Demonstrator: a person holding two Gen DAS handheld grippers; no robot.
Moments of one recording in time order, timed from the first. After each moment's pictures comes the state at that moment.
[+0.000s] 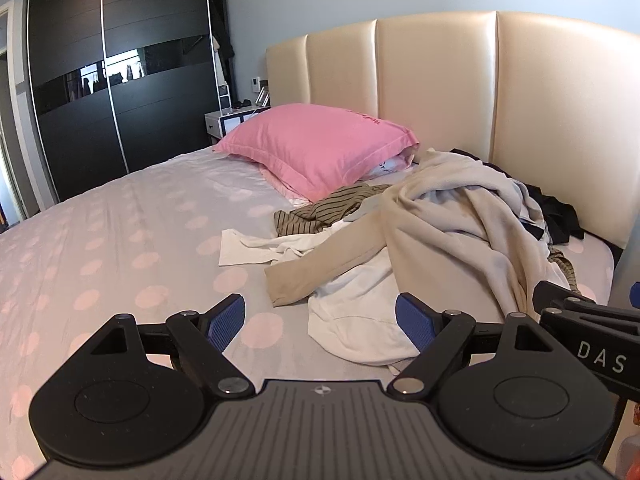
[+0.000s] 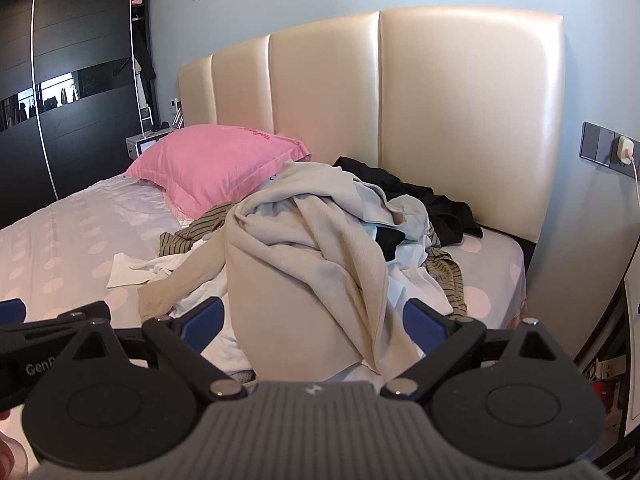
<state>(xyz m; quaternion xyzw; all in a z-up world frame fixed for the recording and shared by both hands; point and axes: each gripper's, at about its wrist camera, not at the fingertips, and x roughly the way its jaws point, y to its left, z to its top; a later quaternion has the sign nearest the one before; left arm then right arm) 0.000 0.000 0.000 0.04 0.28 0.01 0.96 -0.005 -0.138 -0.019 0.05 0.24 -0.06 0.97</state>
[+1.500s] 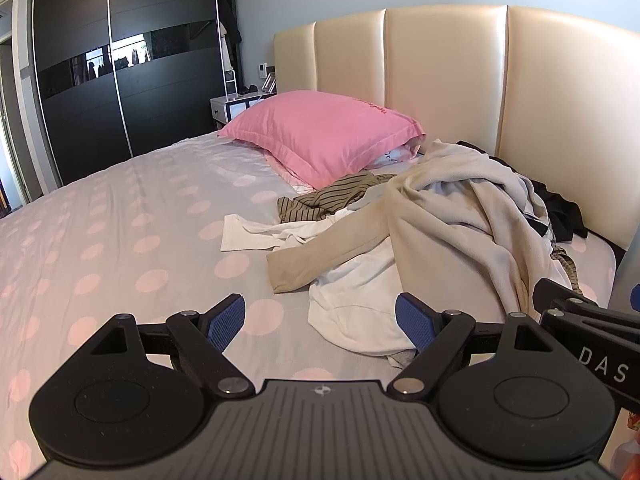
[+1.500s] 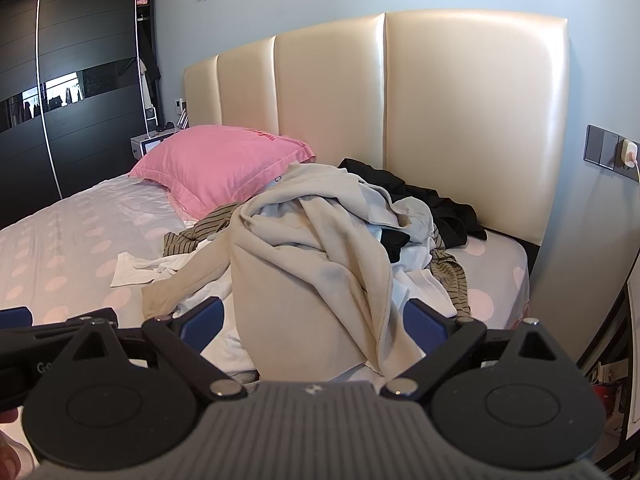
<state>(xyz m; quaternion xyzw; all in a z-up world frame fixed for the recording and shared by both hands) 0.004 0.001 -0.002 0.03 0.29 0.02 0.95 -0.008 -0.135 -0.019 0.05 0.24 -0.06 0.97</state>
